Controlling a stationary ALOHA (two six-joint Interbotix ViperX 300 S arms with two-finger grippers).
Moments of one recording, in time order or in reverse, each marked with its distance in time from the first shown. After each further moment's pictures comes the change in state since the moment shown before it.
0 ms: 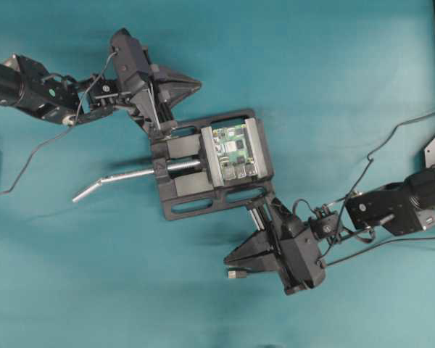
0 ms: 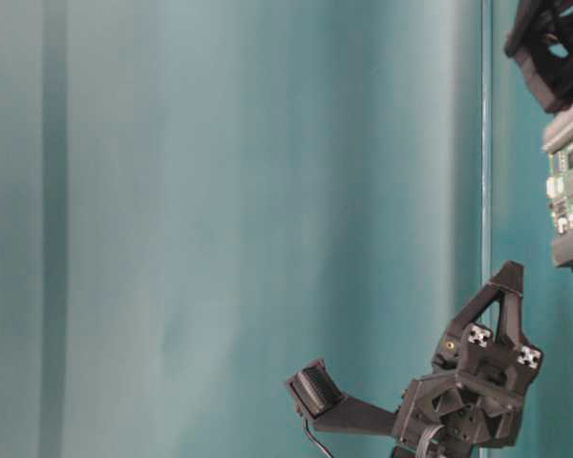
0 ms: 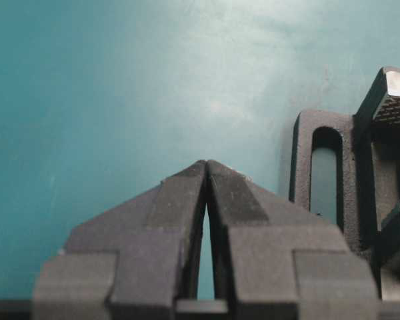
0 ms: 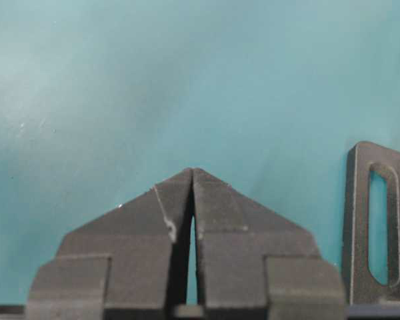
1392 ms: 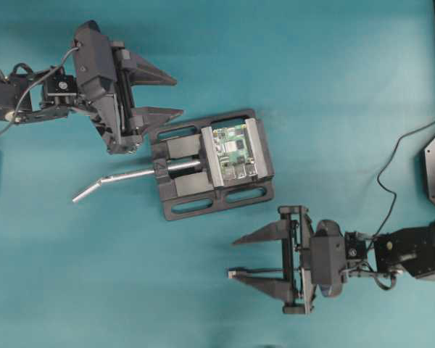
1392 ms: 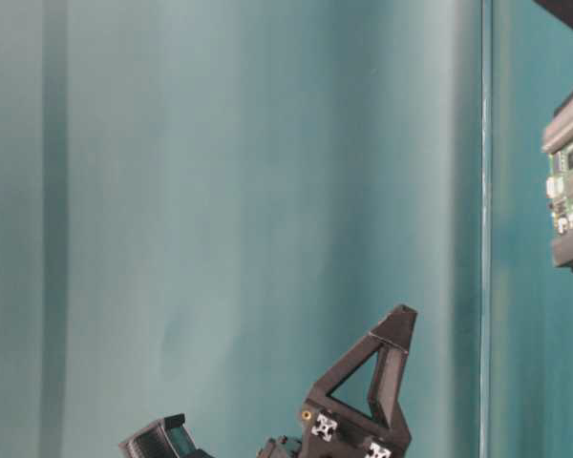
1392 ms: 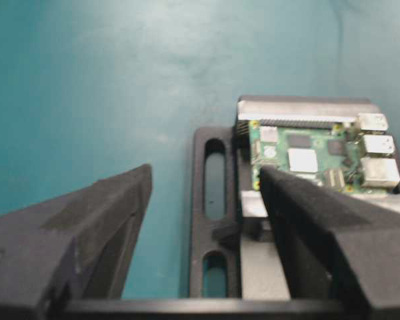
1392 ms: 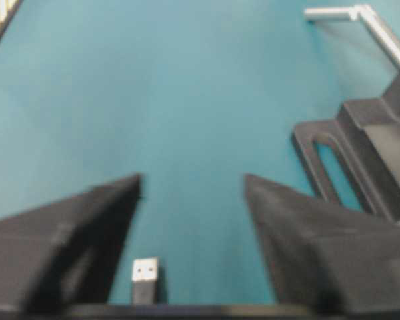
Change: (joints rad) left arm -0.081 -0.445 0.063 0.038 0.428 0.048; right arm 0.284 -0.008 0.011 0.765 -0.199 -0.110
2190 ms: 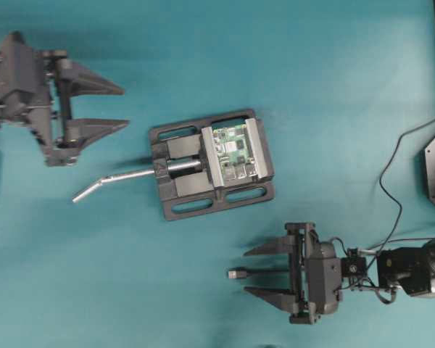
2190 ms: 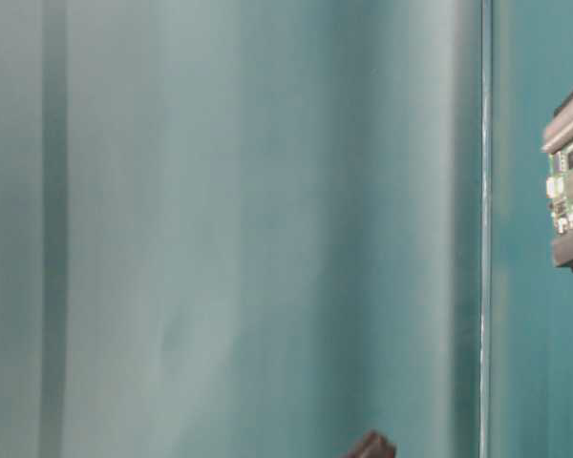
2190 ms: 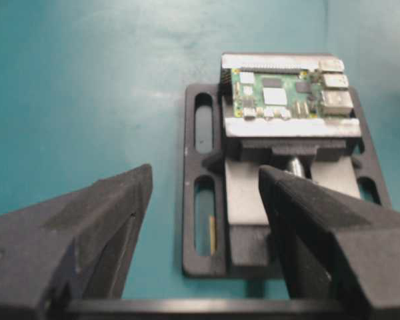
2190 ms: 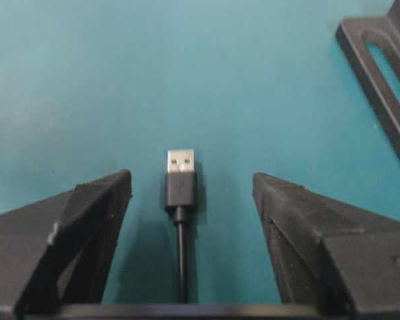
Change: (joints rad) left arm -0.020 -0.359 0.276 0.000 0.025 0.002; right arm 0.080 0.123 -0.009 0.089 -0.003 -0.015
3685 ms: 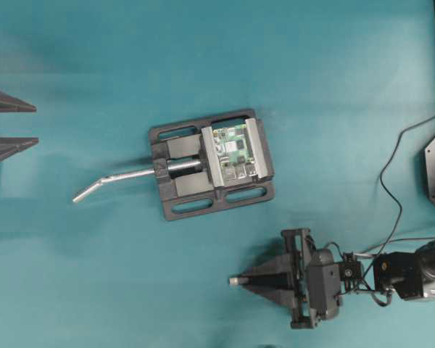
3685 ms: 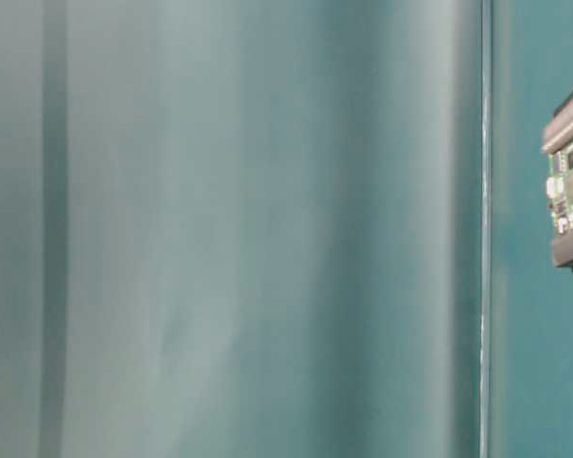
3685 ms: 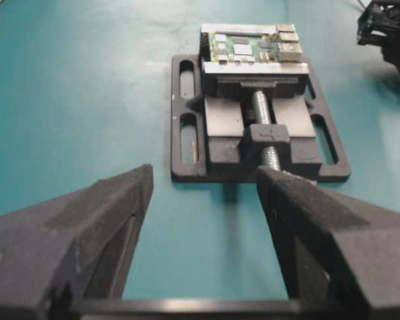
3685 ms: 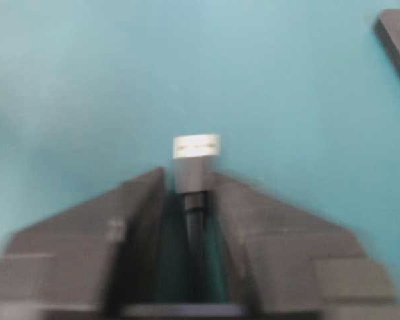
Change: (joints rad) left arm -0.005 -0.838 0.293 0.000 0.434 -0.020; right arm 0.008 0.055 -0.018 -0.005 0.032 -0.002
